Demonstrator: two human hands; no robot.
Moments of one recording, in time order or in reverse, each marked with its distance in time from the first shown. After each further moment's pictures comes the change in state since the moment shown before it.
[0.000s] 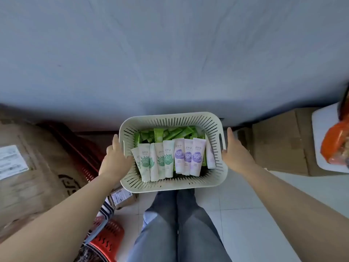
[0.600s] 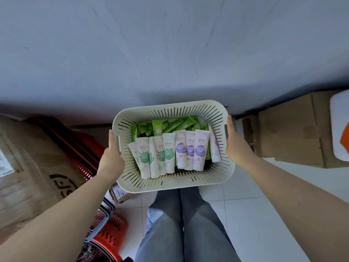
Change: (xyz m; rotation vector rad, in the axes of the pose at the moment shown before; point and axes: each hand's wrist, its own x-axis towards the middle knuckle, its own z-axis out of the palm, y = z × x) left_hand 0.031 -0.027 0.035 -0.048 -0.043 -0.029; right_hand 0.038 0.020 0.042 0.035 -0.022 -0.047
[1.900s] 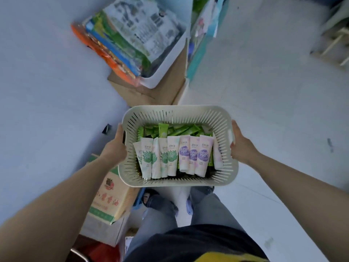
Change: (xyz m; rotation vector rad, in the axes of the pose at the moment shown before) left_hand -0.237 0.306 0.149 0.711 -0.380 0.874; right_hand -0.398 0.292 0.045 0.841 0.332 0.776
